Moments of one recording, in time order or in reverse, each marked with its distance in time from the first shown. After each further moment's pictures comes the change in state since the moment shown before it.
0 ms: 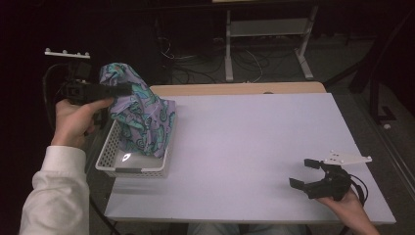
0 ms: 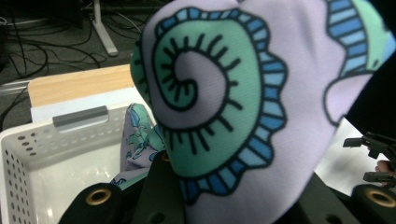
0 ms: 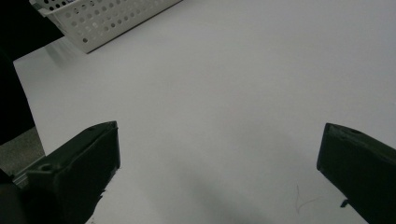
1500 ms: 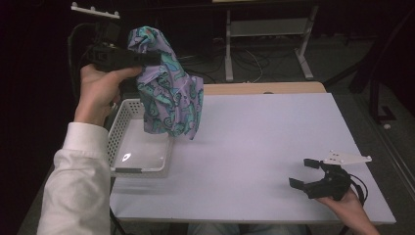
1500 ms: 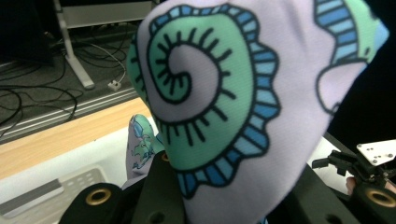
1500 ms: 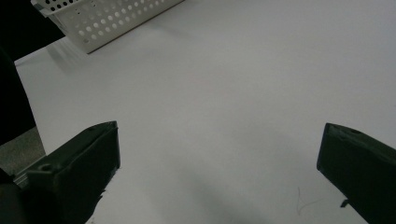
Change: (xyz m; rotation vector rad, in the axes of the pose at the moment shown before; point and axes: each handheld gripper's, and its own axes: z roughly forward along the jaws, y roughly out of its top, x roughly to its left) left arm -0.067 0.067 0.024 -0.040 -0.079 0.119; right arm 0.000 0.001 0.000 -0.001 0.003 0.000
